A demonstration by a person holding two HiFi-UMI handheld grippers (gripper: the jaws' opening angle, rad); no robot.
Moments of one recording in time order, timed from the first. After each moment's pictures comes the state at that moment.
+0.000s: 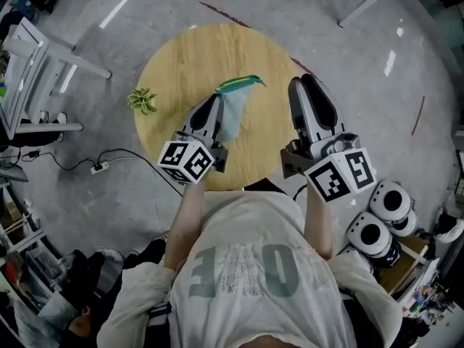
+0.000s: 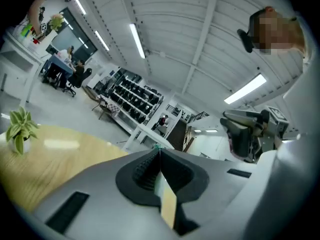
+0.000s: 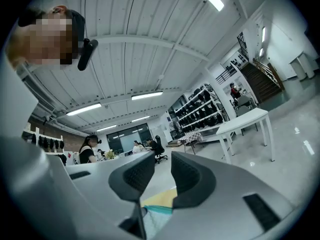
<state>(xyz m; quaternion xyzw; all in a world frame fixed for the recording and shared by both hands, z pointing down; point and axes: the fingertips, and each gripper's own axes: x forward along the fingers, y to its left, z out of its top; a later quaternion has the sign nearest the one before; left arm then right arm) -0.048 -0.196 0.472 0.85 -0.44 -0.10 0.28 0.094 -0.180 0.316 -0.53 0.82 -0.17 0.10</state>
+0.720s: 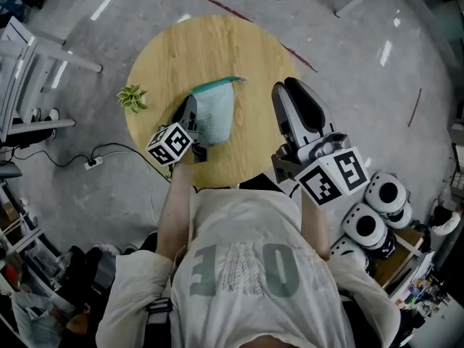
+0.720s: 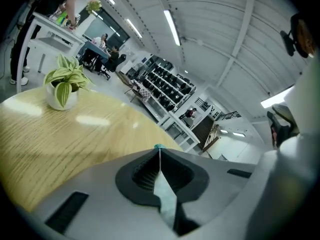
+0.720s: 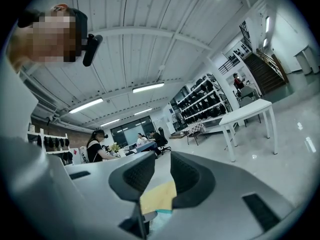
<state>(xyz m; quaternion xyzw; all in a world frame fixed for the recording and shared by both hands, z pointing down) -0.101 -0.214 0.608 0.75 -0.52 -0.05 0.42 0.085 -0.179 0.340 -0.50 0.84 -0.20 0.07</state>
